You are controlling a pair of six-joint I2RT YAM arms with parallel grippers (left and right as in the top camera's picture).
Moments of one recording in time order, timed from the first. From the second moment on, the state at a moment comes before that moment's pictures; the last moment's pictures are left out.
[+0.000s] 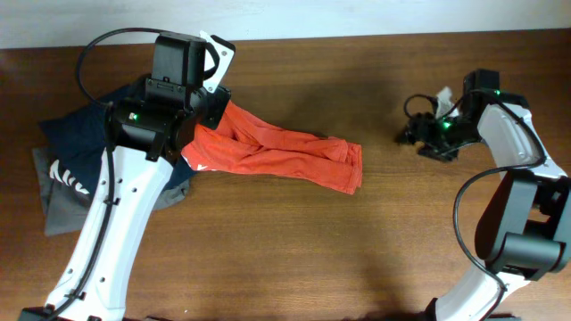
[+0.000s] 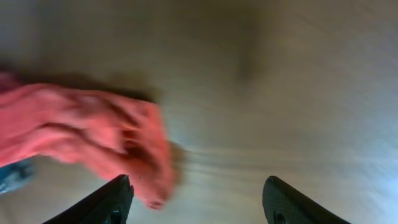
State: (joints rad) left arm -0.29 1.57 1.69 -0.90 -0.18 0.27; right arm -0.23 1.96 1.47 -0.93 -0.54 0.09
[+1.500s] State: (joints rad) left arm -0.29 1.55 1.69 -0.92 -0.19 0.27; right arm 0.13 1.86 1.47 -0.78 -0.29 0.11
